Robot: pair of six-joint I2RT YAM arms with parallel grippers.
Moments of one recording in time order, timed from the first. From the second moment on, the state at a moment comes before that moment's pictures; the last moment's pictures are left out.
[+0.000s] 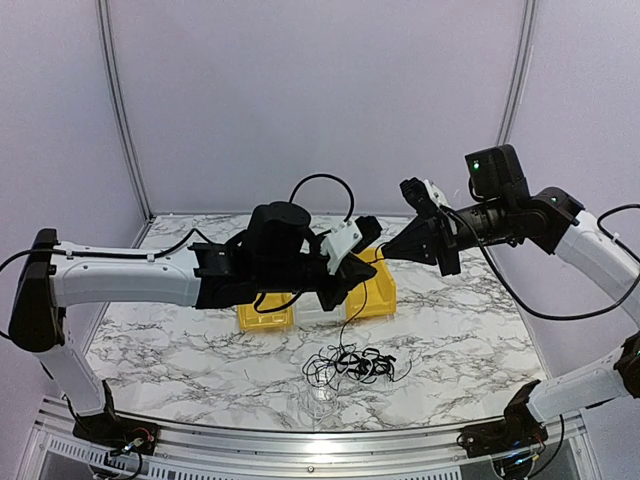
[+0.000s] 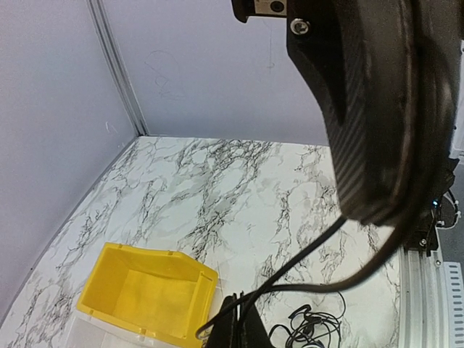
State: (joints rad) left arm -1.11 1.71 1.33 0.07 0.08 0.18; right arm 0.63 1.22 1.33 -0.71 -0.82 -0.62
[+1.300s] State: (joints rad) left arm -0.80 1.85 1.65 -0.15 0.07 0.21; right arm 0.30 0.99 0.67 -0.33 -0.70 -0.57
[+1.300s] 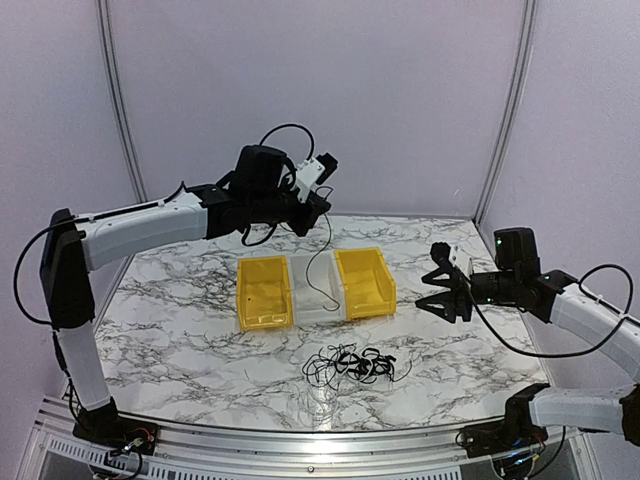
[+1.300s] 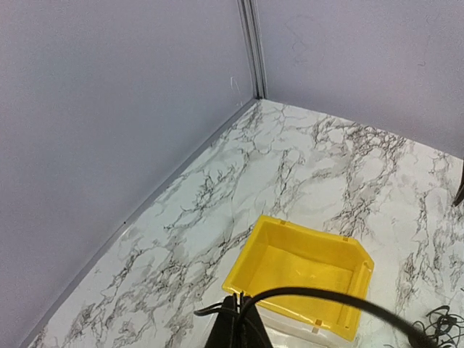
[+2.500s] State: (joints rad) left arm -0.81 2.13 1.59 0.10 0.39 -0.15; right arm 0.30 1.02 0.67 -0.31 -0.64 -0.62
